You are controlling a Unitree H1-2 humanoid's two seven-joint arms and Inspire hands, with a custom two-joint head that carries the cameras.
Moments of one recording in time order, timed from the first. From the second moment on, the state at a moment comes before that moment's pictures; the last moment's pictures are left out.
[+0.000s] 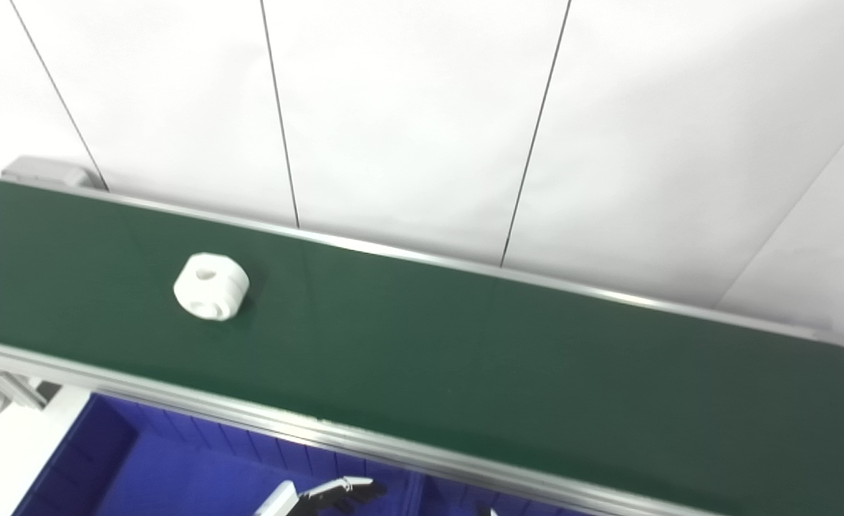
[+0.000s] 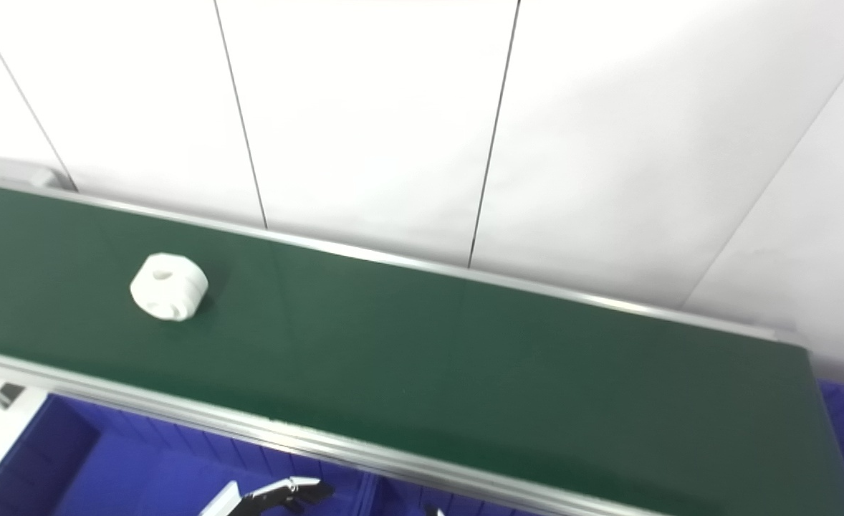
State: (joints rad) left arm 0.09 0.58 -1.00 0.17 0.21 -0.44 0.69; right arm 0.44 -0.12 0.43 0.03 -0.40 -0.17 0.01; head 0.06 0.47
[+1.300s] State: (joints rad) left arm -0.15 0.53 -0.40 0.02 0.28 -0.41 0.18; right arm 0.39 -0.14 0.40 0.07 -0.36 -0.19 0.02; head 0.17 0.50
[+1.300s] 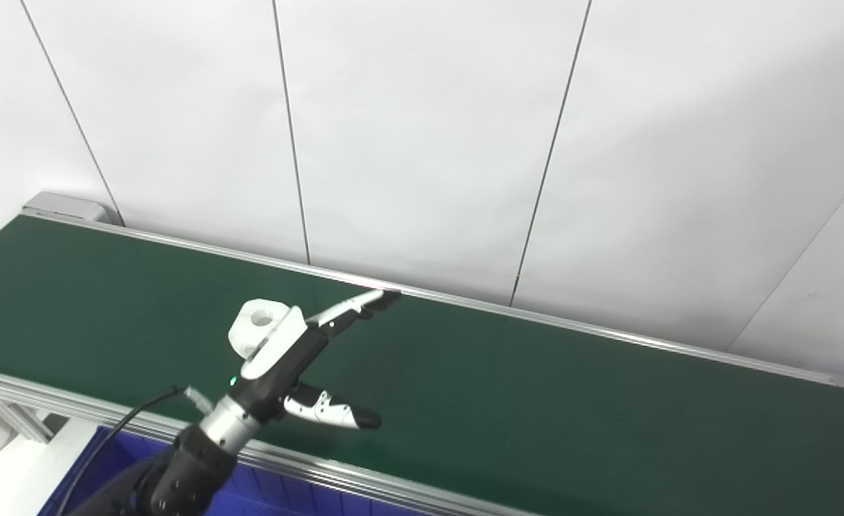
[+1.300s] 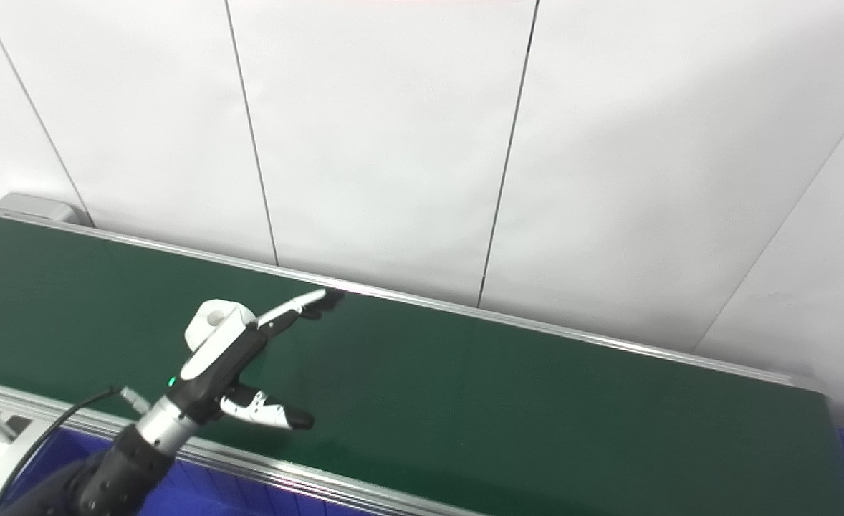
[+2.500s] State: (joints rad) left arm -0.40 0.48 -0.32 0.36 0.62 0.00 -0.21; right arm 0.37 -0.17 0.38 0.08 -0.32 -0.23 0.06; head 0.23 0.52
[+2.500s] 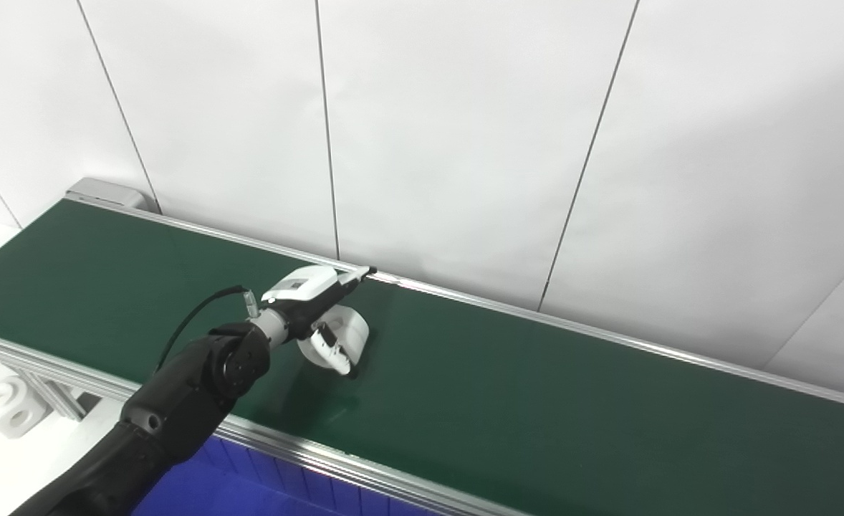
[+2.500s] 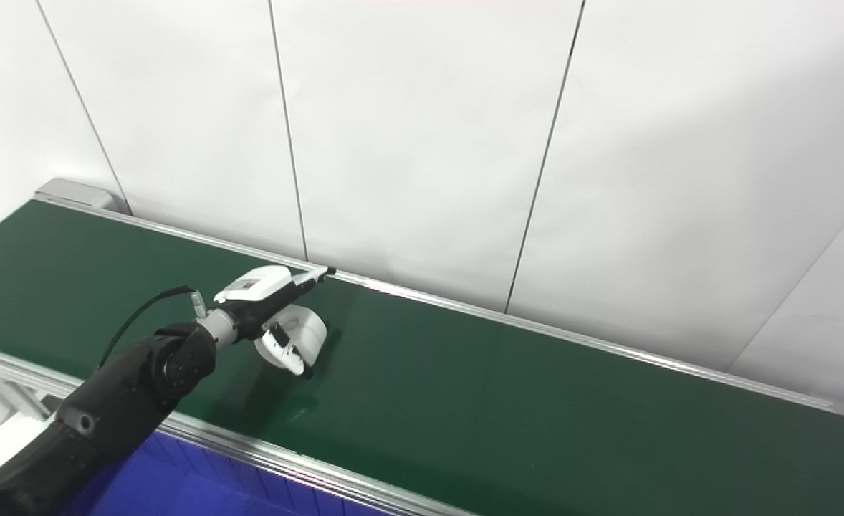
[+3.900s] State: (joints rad) left arm -0.02 0.47 -0.14 0.16 0.28 -0.42 -0.06; right arm 0.48 -0.15 0.39 -0.14 -0.34 -0.16 0.09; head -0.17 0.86
